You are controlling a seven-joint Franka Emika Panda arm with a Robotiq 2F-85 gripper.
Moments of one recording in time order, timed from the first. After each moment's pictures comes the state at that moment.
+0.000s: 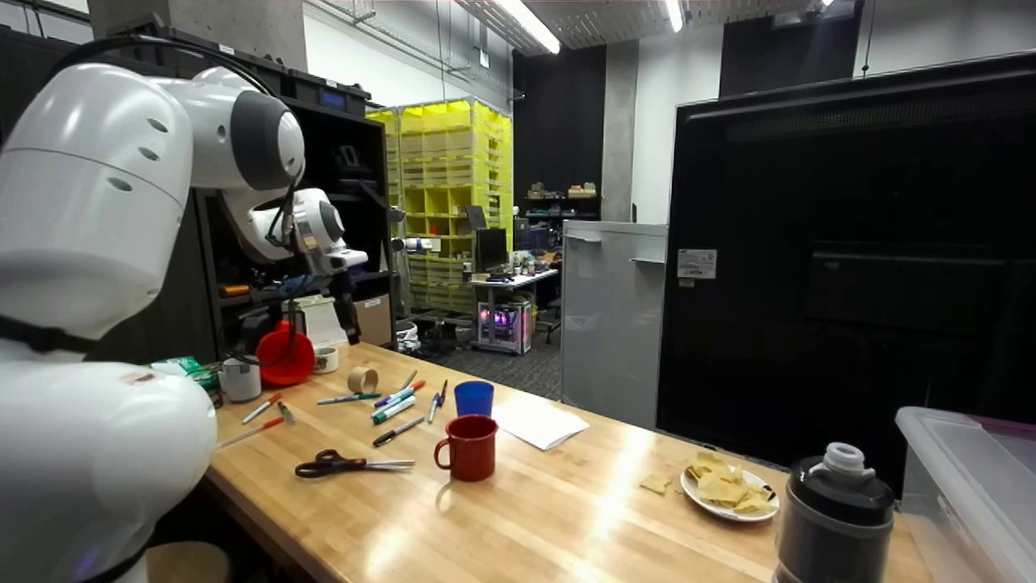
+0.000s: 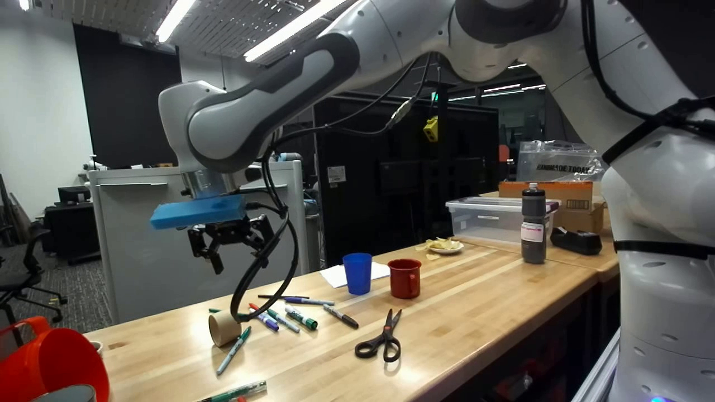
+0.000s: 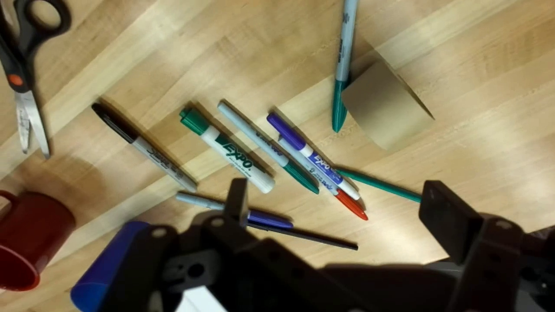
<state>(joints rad) 0.53 0.49 0.17 -1.55 -0.38 1.99 1.55</state>
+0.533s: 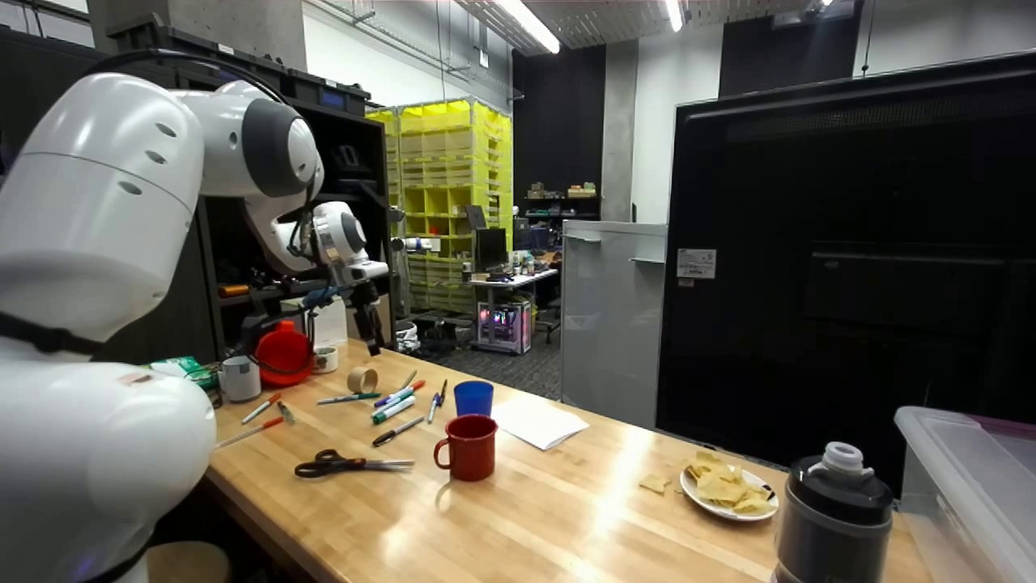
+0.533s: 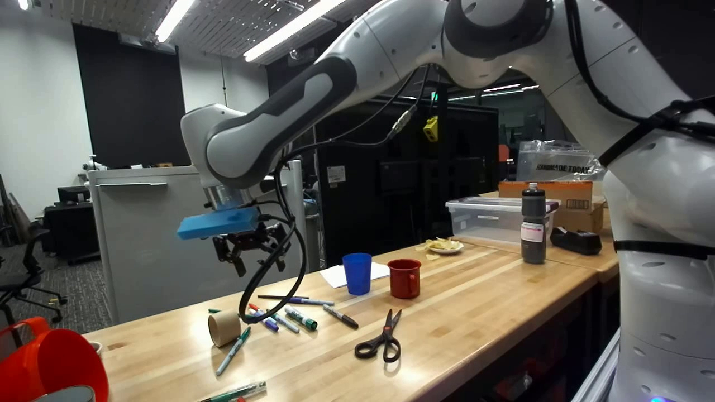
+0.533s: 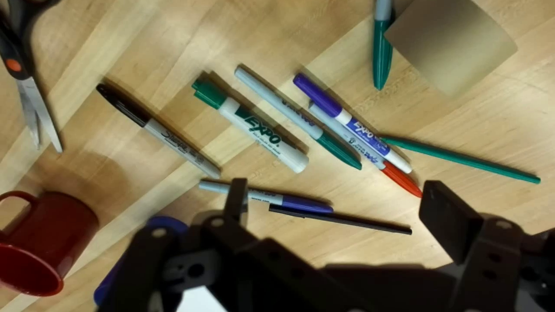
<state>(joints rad) 0.50 0.53 0.12 -1.55 -0.38 1.99 1.60</state>
